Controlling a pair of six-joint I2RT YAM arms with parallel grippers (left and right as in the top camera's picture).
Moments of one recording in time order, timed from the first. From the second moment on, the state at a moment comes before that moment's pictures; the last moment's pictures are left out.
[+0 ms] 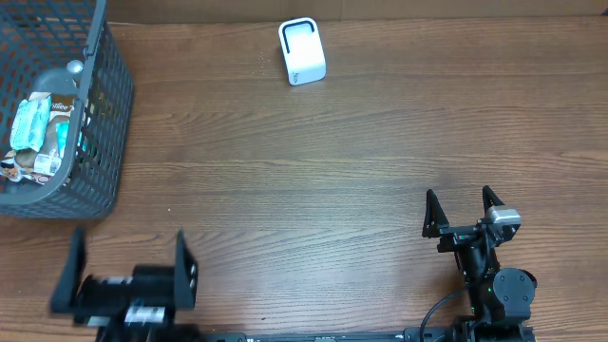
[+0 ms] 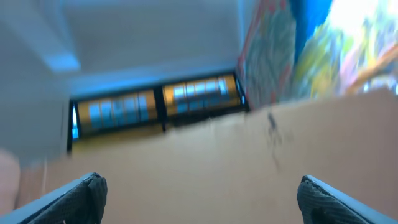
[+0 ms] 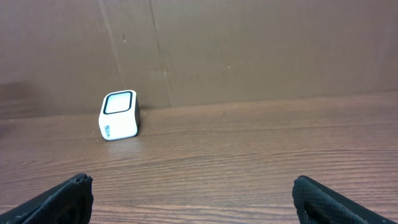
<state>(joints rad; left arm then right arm) -0.02 0.02 0.36 0.56 0.18 0.13 0.00 0.01 0.02 -0.03 -0.10 0.12</state>
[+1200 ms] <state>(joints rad) -0.02 1.17 1.92 -0.84 0.38 0.30 0.00 0.01 0.02 -0.03 -0.10 0.12</state>
